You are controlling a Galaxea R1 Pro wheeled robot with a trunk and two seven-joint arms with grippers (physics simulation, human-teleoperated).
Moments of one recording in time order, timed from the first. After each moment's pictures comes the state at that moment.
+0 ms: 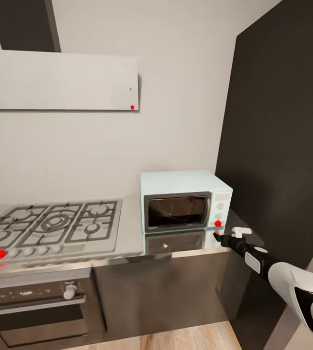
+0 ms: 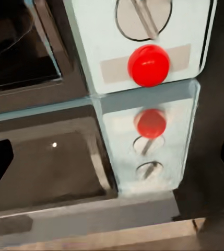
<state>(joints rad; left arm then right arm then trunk) -0.07 0.02 0.03 -0.02 0.02 0.17 -0.05 -1.01 -0.22 -1.38 0.03 1.21 -0.18 0.32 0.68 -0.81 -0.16</state>
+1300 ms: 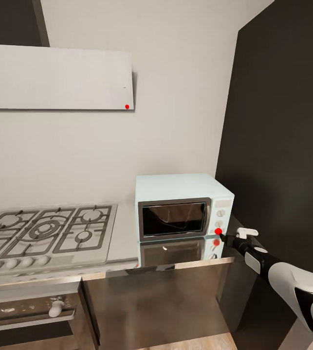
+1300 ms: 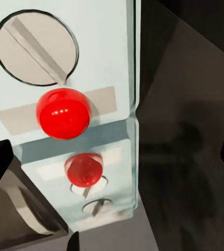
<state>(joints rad) -0.07 0.02 0.03 -0.02 0.02 0.14 -0.05 -1.00 -0.22 -1.37 0.03 1.21 -0.18 0.16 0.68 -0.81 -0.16</state>
